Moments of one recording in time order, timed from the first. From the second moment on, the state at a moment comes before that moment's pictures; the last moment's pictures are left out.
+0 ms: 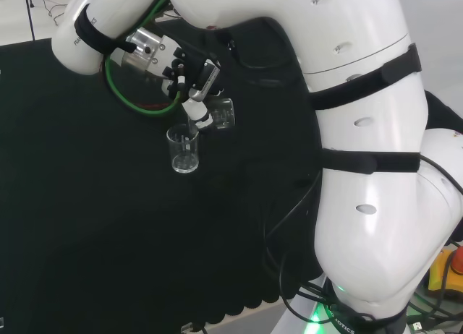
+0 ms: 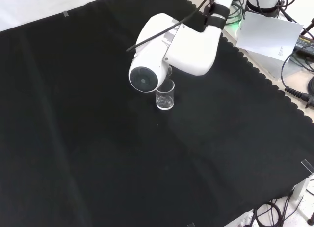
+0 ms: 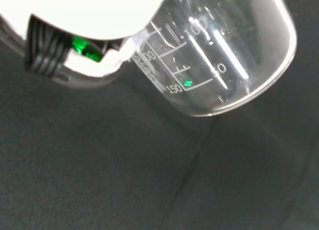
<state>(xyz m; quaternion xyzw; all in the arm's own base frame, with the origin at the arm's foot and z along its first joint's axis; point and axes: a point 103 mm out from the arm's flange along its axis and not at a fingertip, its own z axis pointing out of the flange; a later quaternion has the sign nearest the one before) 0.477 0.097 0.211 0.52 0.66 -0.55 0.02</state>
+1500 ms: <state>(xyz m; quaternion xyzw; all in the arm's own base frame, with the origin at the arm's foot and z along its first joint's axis) 0.476 0.126 0.220 0.52 0.66 -0.54 0.04</state>
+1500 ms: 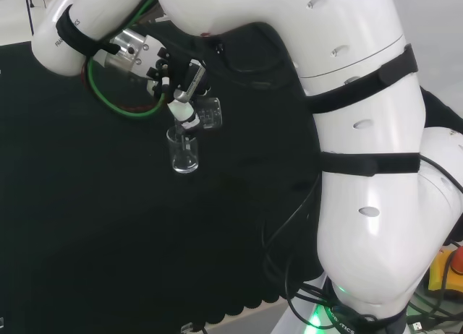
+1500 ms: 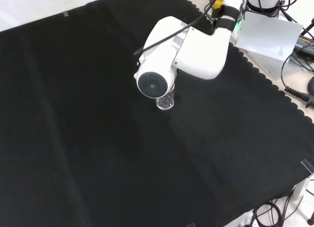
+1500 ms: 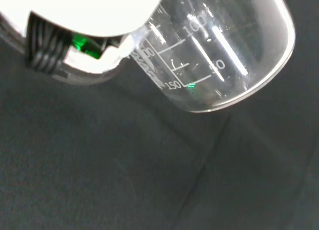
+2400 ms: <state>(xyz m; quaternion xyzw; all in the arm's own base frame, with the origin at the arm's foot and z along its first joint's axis) 0.473 0.094 0.234 0.56 0.74 -0.37 -0.02</state>
